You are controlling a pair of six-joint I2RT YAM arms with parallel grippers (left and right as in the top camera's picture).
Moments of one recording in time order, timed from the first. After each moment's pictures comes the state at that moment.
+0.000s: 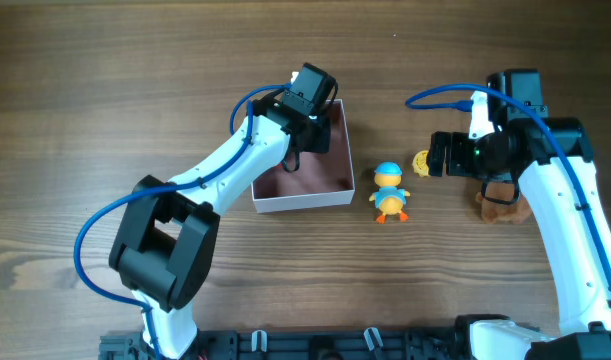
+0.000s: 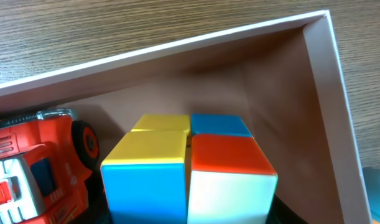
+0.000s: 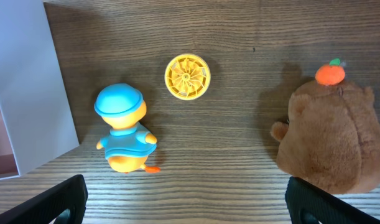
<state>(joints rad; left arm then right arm) -0.57 1.95 1.44 -0.63 -0.04 -0.41 0.03 1.41 1.25 -1.12 -0.04 0.11</state>
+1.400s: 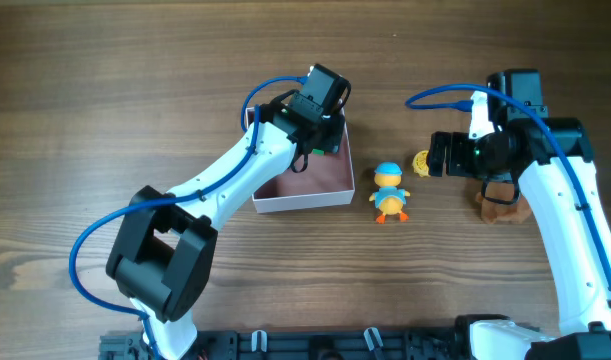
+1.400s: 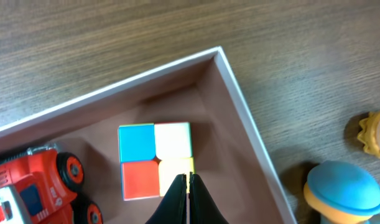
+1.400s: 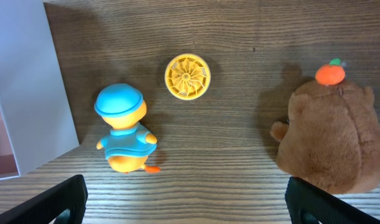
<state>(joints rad) -0.62 1.91 1.44 -0.55 -0.06 -0.32 0.03 1.41 1.25 -1.12 -0.04 0.11</state>
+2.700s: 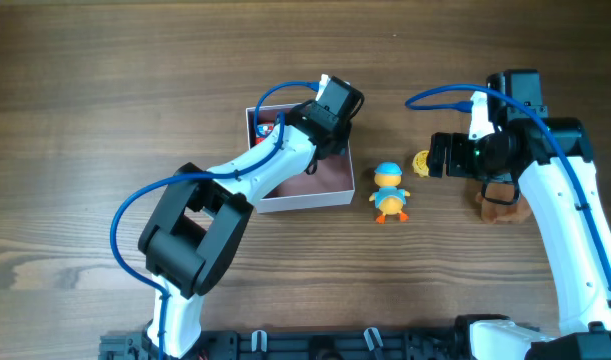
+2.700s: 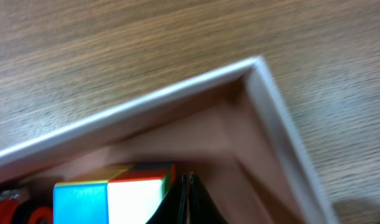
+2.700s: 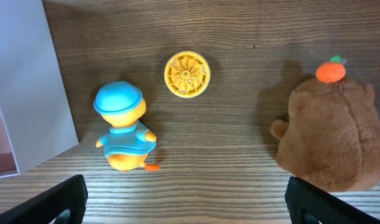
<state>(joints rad) -0.65 2.06 1.44 -0.43 -0.20 -0.32 0.03 1.41 1.25 -1.12 -0.04 0.11</state>
